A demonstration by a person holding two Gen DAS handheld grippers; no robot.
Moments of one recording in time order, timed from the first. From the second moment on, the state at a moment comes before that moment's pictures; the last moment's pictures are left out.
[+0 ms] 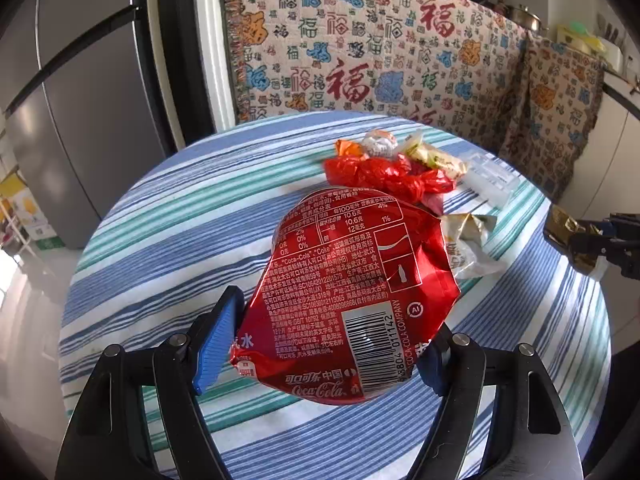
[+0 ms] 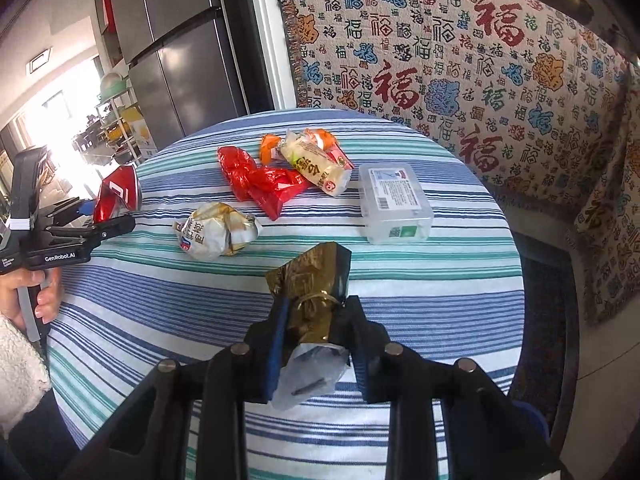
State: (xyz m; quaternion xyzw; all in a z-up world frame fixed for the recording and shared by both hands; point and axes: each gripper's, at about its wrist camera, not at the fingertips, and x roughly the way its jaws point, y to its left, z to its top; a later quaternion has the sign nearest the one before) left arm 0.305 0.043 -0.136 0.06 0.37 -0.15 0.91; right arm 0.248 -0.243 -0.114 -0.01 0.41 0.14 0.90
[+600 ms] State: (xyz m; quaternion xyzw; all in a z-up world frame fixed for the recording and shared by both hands) left arm 0.229 -0.106 -0.095 0.06 0.35 -0.29 0.89; right arm 0.169 -0.348 -0.077 0.02 0.38 0.05 0.92
